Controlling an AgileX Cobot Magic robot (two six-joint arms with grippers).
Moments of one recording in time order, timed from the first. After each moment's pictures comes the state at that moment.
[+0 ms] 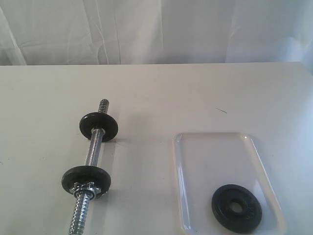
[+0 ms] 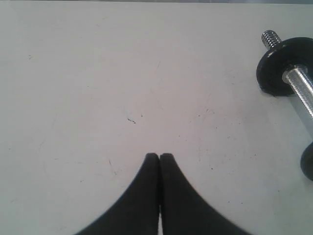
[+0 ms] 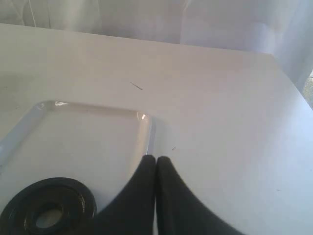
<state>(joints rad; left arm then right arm) -0.01 0.00 0.02 -0.10 0.39 0.05 0.10 0.01 0.00 0.04 0.34 -0.07</state>
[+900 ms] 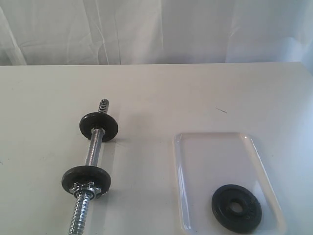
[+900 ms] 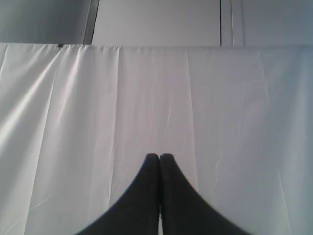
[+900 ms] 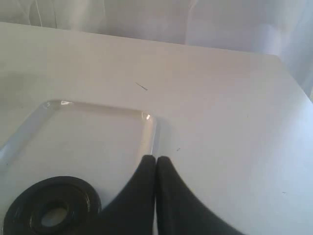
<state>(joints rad) -0.01 0.00 0.02 -0.11 -0.73 -0.01 0.12 0.01 0.00 0.04 0.34 -0.07</state>
